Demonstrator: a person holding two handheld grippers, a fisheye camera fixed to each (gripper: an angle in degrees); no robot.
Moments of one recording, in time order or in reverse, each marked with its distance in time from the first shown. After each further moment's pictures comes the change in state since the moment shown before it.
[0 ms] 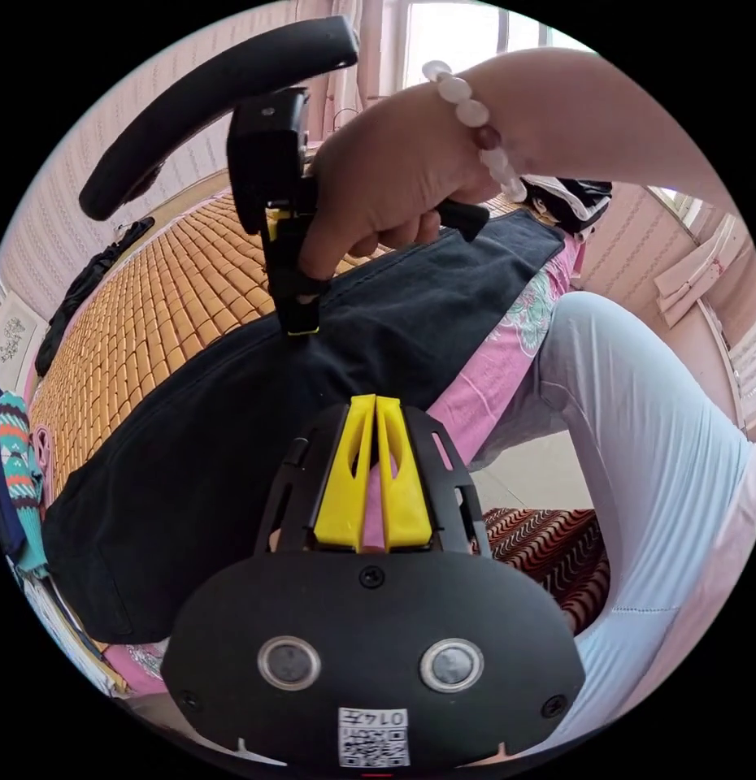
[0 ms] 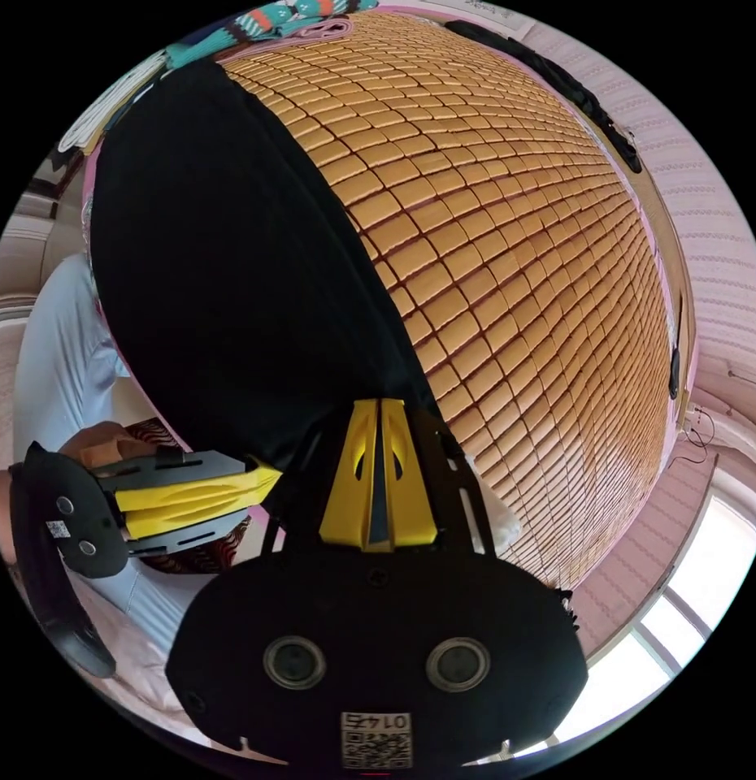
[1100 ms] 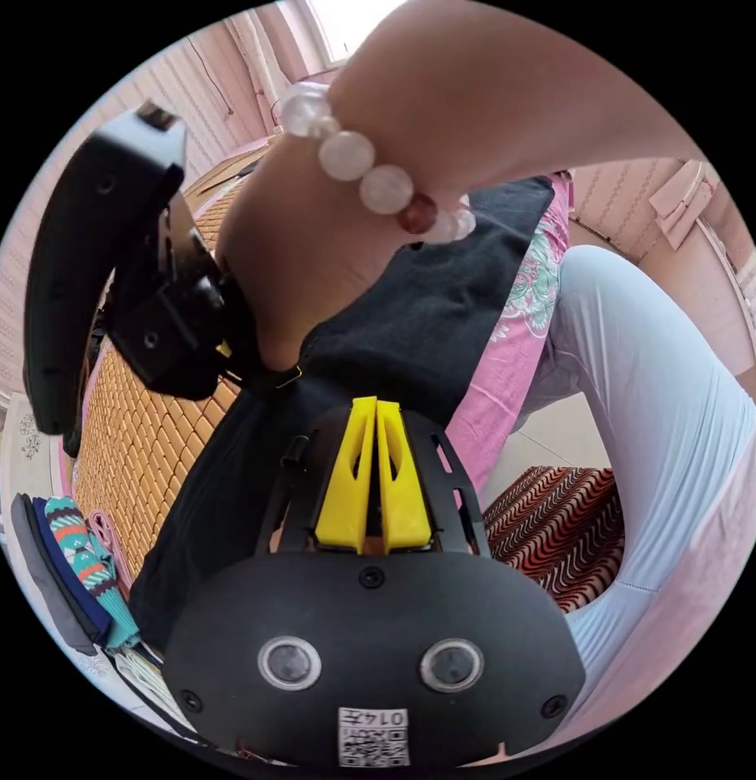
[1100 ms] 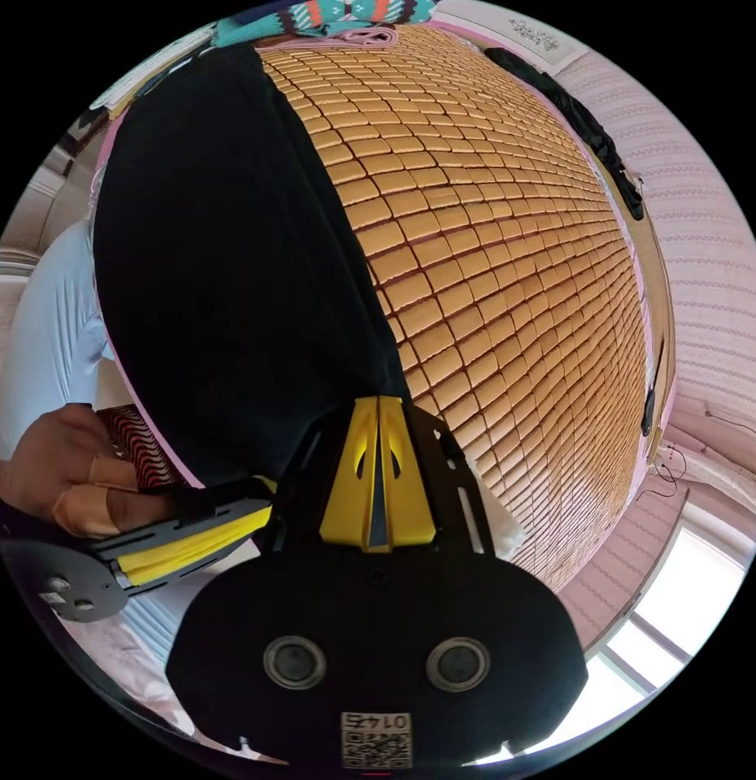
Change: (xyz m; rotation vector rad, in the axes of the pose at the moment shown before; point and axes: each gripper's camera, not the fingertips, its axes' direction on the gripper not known) left arm 0.085 -0.097 0.064 -0.141 -0.106 0.232; right arm -0.057 -0.074 -0.044 0.047 0.095 -0.096
